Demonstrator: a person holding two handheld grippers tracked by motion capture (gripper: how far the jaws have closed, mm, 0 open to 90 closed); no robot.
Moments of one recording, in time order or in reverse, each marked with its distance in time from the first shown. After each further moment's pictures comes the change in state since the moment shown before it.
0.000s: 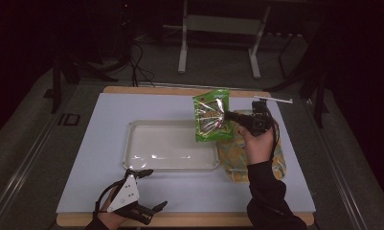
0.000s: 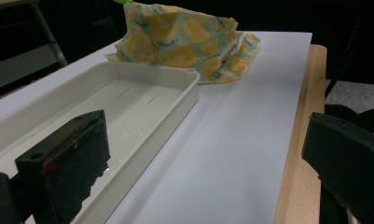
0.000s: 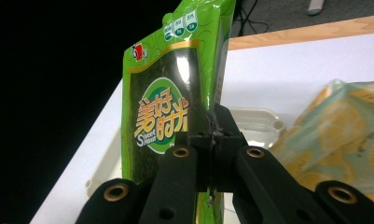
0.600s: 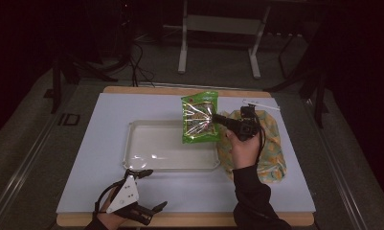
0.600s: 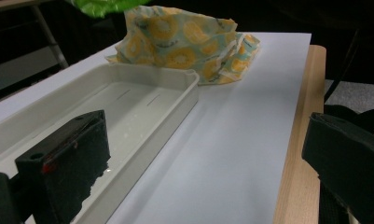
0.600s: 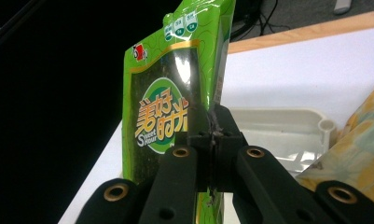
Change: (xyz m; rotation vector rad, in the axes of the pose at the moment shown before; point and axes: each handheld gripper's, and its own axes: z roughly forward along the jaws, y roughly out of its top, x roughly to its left) left arm -0.001 0.001 -0.001 -0.007 0.003 0.008; right arm 0.015 -0.020 0.023 -0.043 0.078 0.042
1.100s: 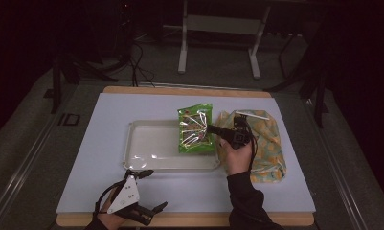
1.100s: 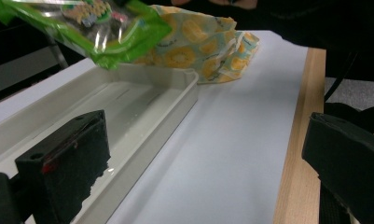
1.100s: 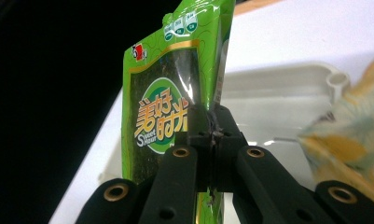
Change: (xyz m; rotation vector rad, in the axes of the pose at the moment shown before) left arm -0.001 0.000 0.001 0.007 -0.003 0.006; right arm -0.022 -0.031 0.026 0.065 0.007 0.066
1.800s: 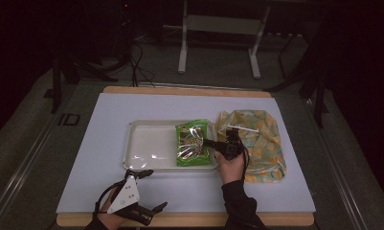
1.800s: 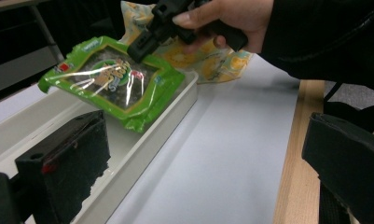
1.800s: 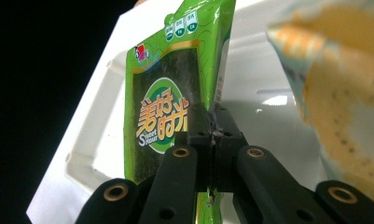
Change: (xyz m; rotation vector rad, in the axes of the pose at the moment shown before) left arm 0.000 0.000 0.000 0.003 -0.002 0.001; right arm -0.030 -0.040 0.032 0.080 -0.031 0.057
